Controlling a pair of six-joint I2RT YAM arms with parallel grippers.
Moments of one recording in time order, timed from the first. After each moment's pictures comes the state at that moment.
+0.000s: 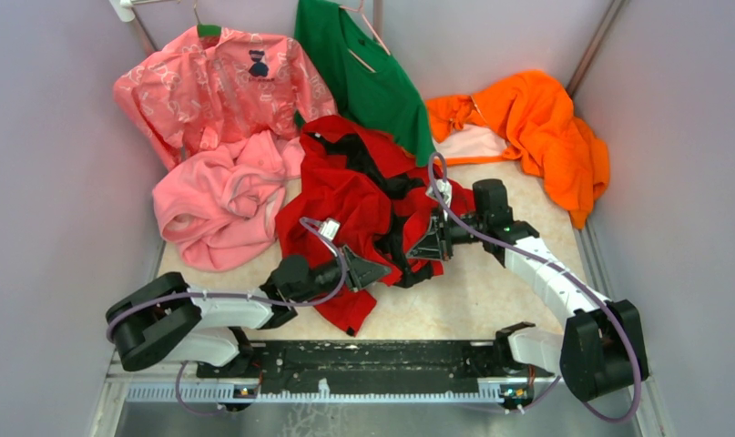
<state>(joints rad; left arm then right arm) -0.99 1.31 0.28 1.08 0.13 -0.93 0.29 1.16 0.71 -0.22 -1.15 -0.08</state>
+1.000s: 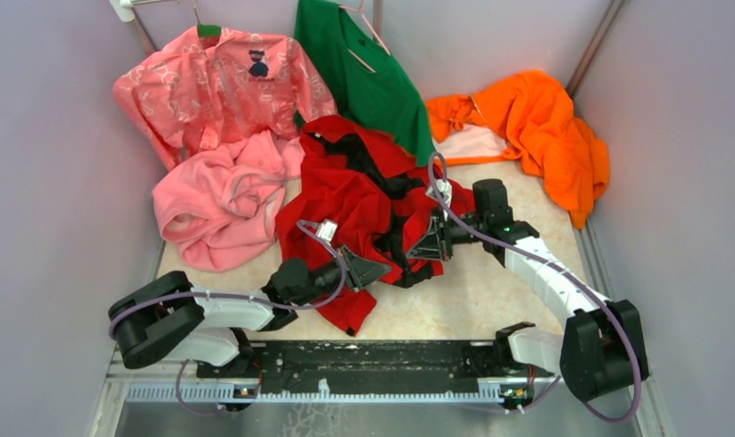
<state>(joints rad) -1.02 1.33 0.27 1.14 0.06 -0.96 0.29 1.16 0.71 -0.22 -1.15 -0.08</state>
